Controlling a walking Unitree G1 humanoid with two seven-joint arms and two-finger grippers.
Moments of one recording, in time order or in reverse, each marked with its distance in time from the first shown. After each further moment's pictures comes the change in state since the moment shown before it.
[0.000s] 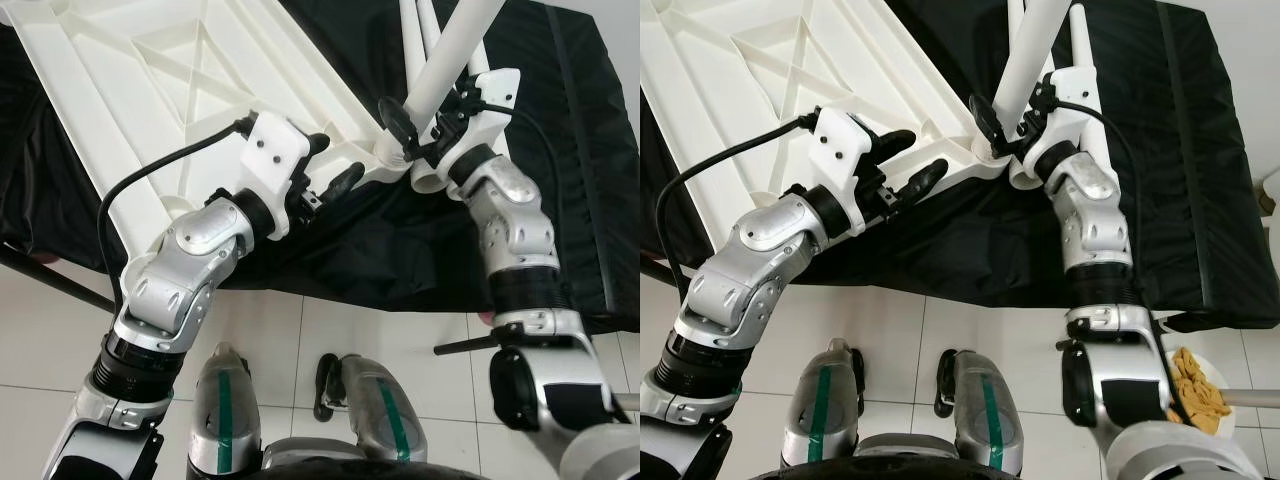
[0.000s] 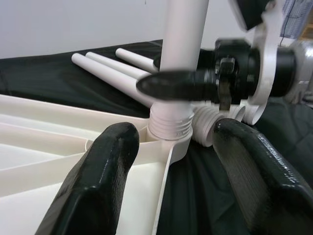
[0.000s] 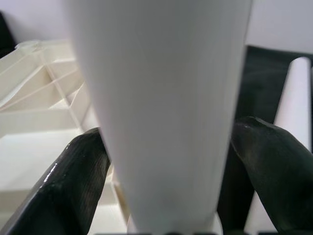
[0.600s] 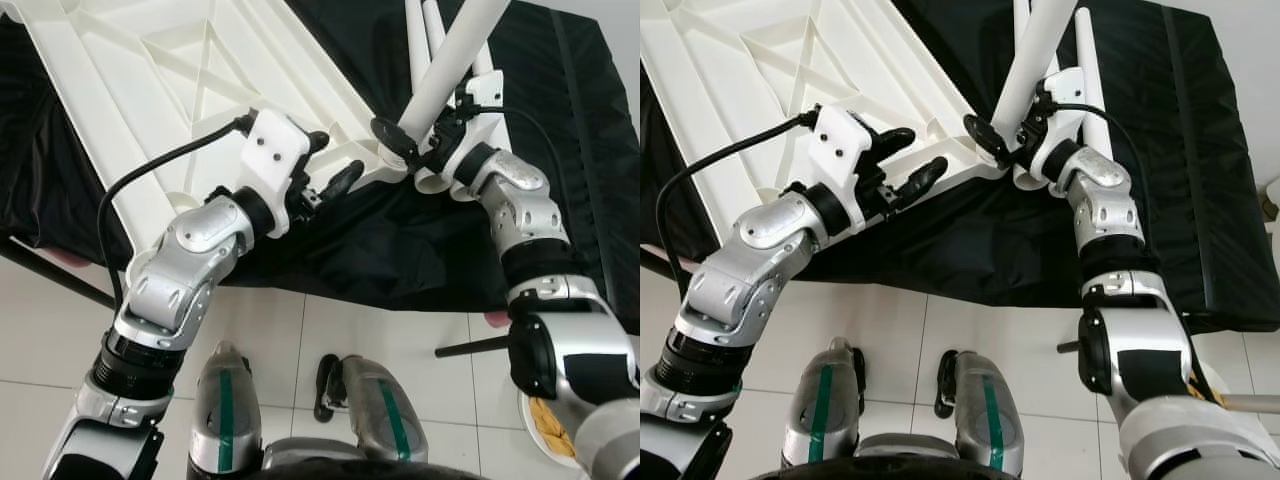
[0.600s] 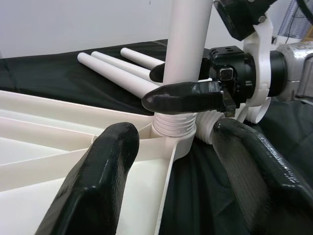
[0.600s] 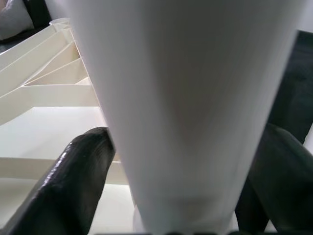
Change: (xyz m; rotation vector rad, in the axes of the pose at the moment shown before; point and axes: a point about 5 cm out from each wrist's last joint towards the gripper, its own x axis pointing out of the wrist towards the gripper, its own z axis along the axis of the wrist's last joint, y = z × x) left arm 0.000 0.001 -0.002 -0.001 0.007 0.004; right arm 0.007 -0.016 -0.008 -0.012 0.054 0.132
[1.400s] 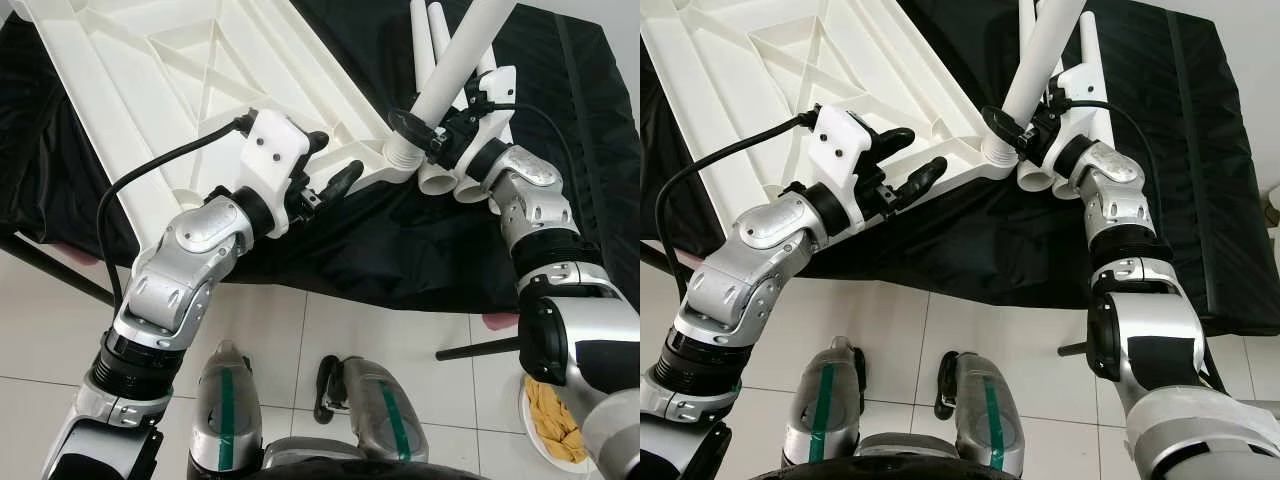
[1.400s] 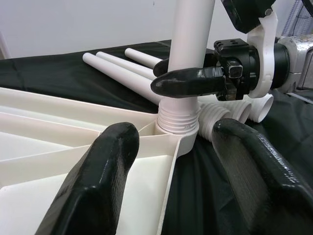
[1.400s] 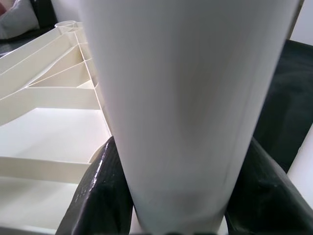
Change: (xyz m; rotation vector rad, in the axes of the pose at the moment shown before) left arm 0.000 0.000 0.000 0.002 0.003 -0.002; right arm -0.006 -0.008 0.001 -0.023 -0.015 -0.001
